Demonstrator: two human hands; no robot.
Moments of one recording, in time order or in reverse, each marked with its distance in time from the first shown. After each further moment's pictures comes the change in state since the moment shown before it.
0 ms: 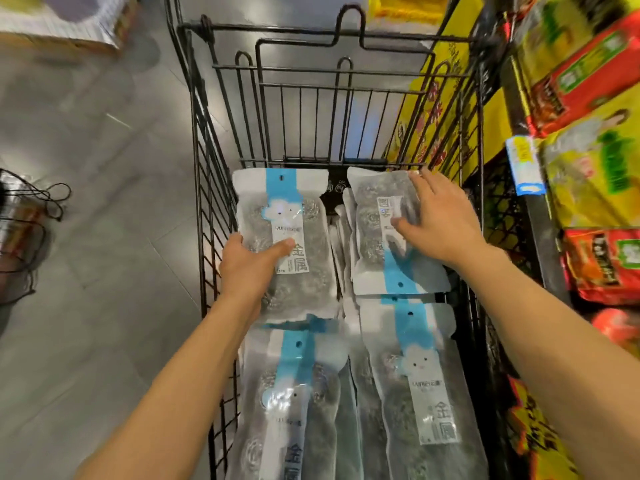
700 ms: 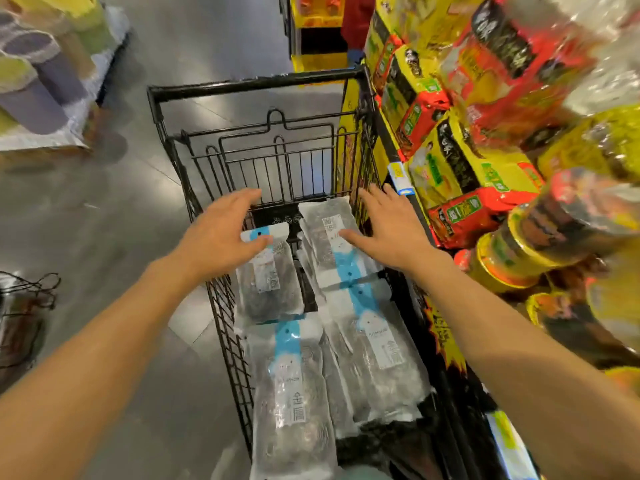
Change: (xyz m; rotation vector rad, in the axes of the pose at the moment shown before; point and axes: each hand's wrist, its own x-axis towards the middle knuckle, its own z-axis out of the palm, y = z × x) left_hand -0.105 0.158 -0.052 1.212 -0.386 0.936; right_hand -0.133 -0.042 -0.130 0.082 0.056 0.090
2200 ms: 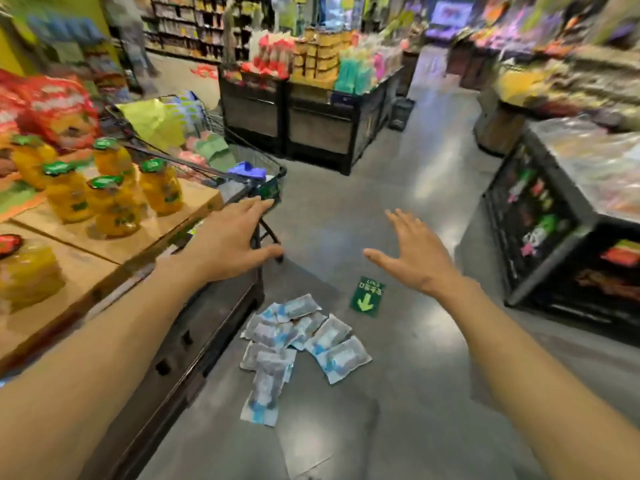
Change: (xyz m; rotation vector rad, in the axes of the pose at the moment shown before) left_hand -0.922 0.387 0.119 -0.066 -0.516 2.643; right_hand -1.058 -0.661 0.076 -0.027 0.556 2.630
